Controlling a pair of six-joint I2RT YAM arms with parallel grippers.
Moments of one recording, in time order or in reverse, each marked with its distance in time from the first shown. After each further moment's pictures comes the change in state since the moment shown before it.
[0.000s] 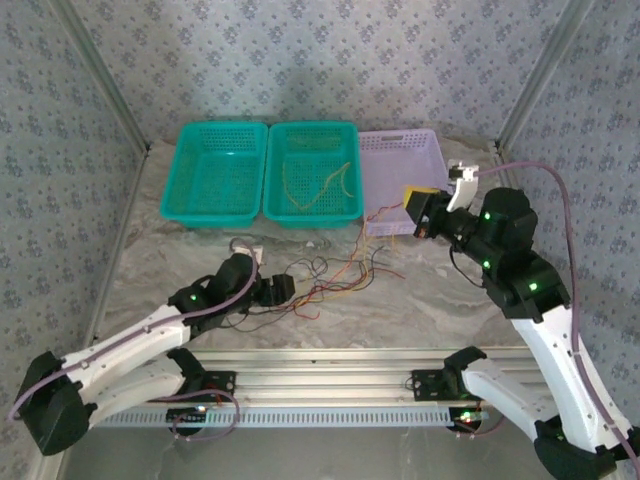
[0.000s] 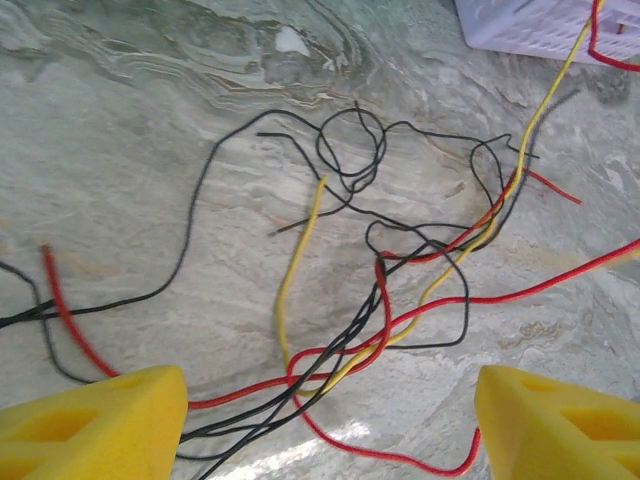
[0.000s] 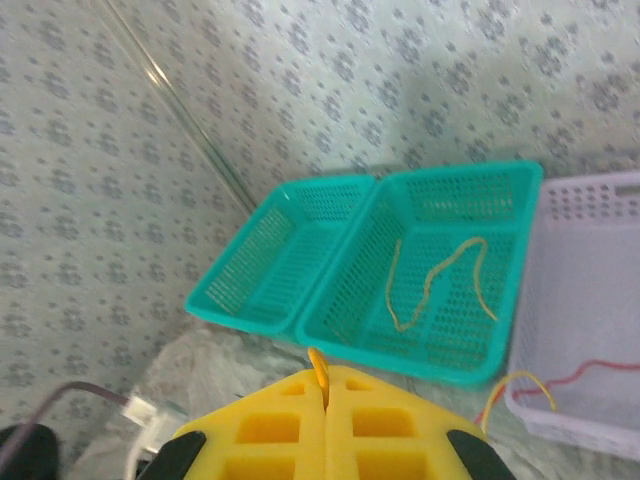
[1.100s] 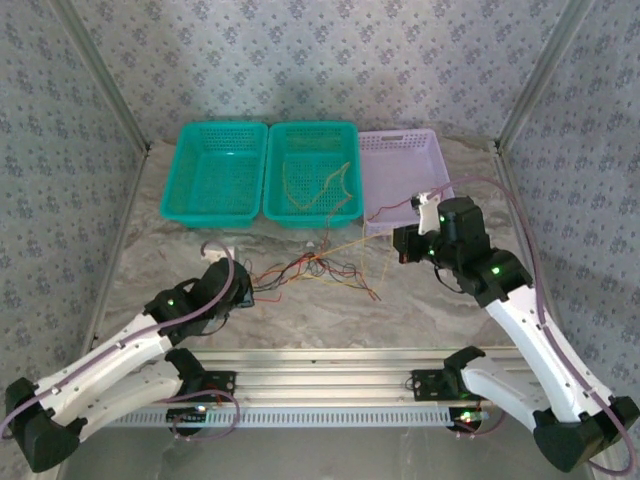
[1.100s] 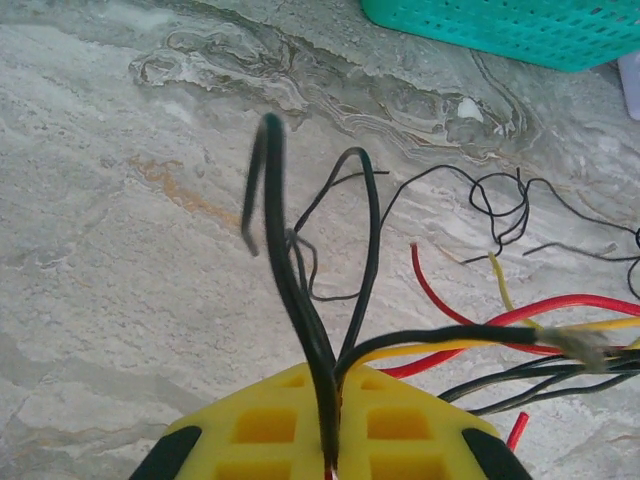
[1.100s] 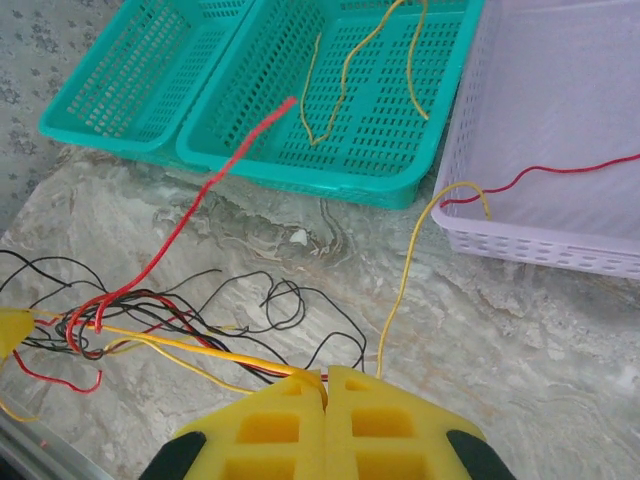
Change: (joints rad) left arm 0.002 -0.170 0.090 -0.398 -0.304 -0.042; right arm 0.022 0.072 -0.198 -0.159 0.033 -0.121
